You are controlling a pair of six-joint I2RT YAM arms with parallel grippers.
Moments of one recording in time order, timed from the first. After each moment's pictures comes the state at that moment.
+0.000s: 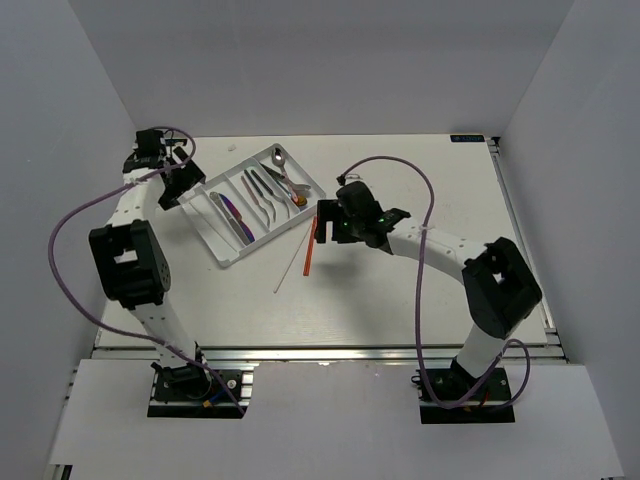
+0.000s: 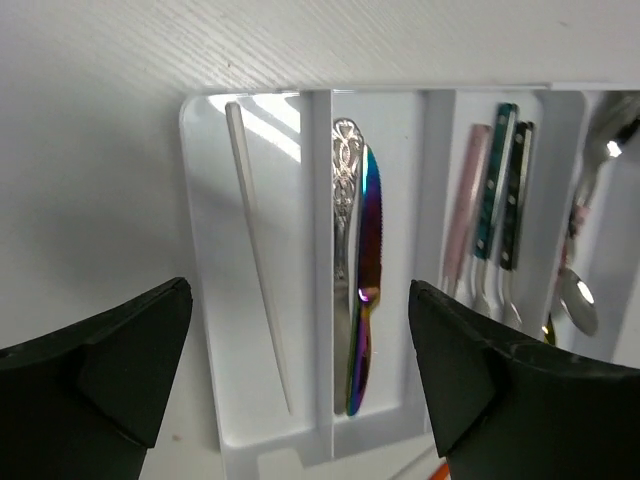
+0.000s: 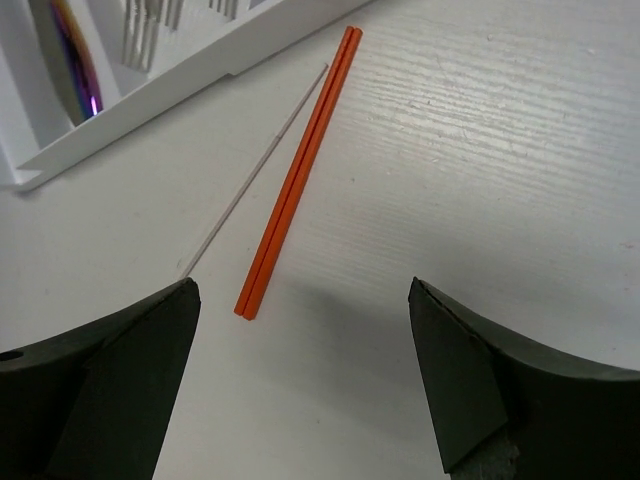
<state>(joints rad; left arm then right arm) 0.18 1.94 1.63 -0.62 0.02 -0.52 0.71 1.69 1.18 -0.21 0.02 0.49</state>
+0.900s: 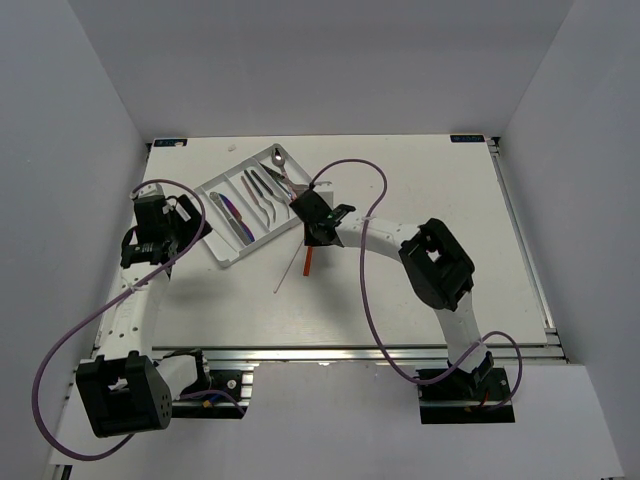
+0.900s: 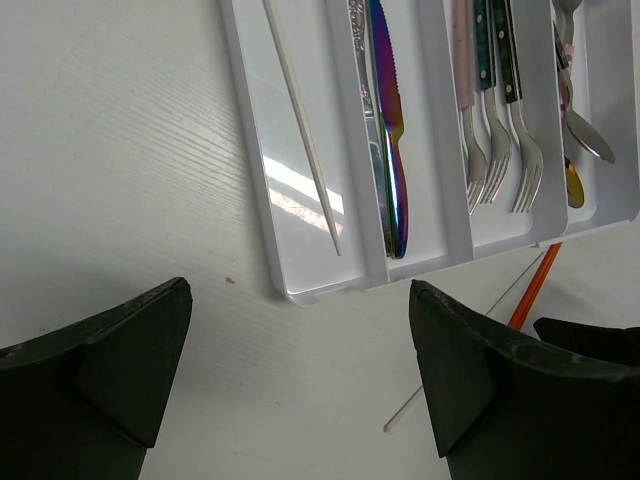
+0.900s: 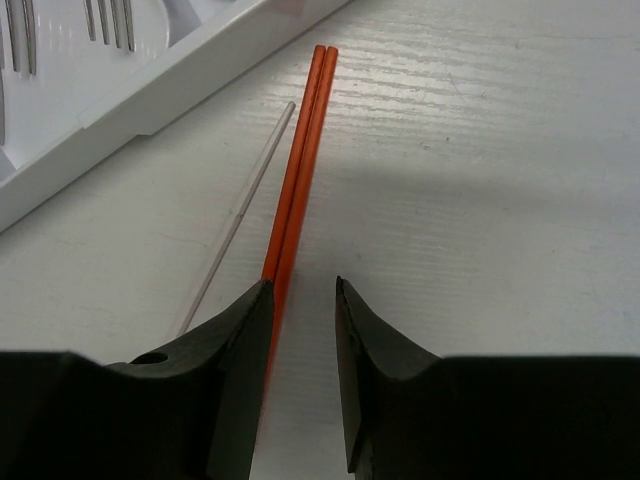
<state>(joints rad) 0.12 1.09 0.84 -0.42 -0.01 -0.46 0.86 2.10 1.56 -0.43 0.36 0.63</state>
